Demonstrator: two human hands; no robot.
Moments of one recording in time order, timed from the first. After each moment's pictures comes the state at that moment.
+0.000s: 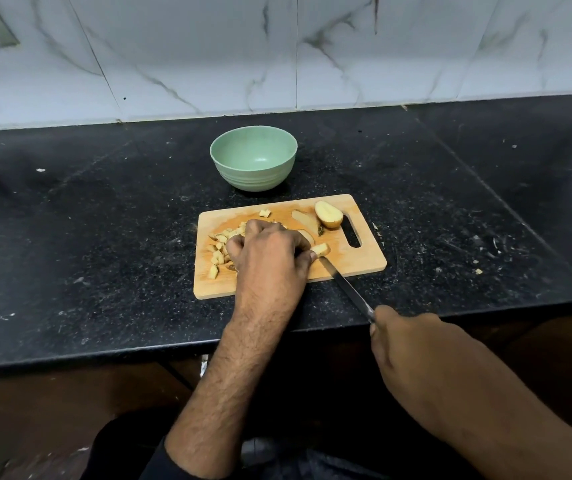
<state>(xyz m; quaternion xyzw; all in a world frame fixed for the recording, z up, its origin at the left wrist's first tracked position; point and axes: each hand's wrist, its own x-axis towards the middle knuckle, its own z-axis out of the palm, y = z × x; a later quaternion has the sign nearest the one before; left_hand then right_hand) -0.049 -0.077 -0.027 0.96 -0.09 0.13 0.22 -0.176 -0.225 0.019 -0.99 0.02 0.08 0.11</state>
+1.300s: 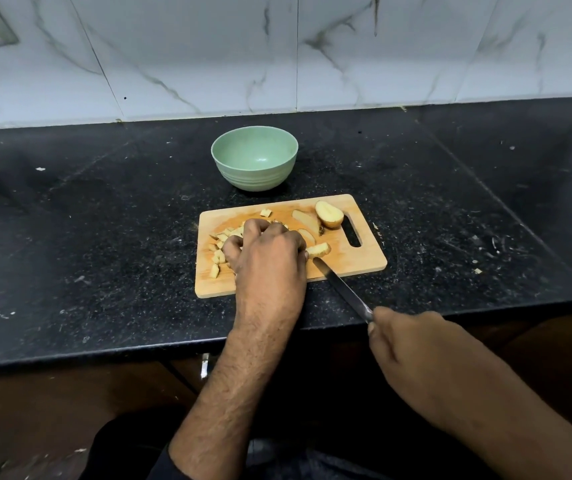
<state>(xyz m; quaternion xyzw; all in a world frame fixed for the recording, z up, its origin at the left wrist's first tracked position) -0.058 -0.076 -0.030 0.96 -0.07 0.19 0.19 -0.171 -0.232 0.006 -0.99 0.02 0.08 0.14</state>
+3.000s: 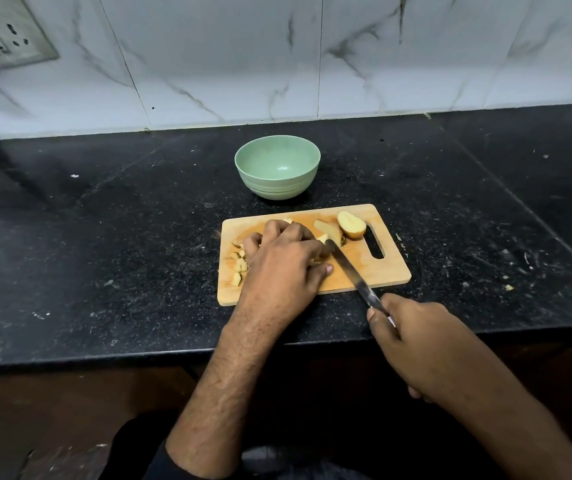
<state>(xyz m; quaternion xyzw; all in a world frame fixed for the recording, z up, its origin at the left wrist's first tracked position) -0.038 -0.053 -0.027 0.96 -0.19 0.13 0.18 -0.136 -0.222 0.004 -0.97 0.05 0.09 0.20</state>
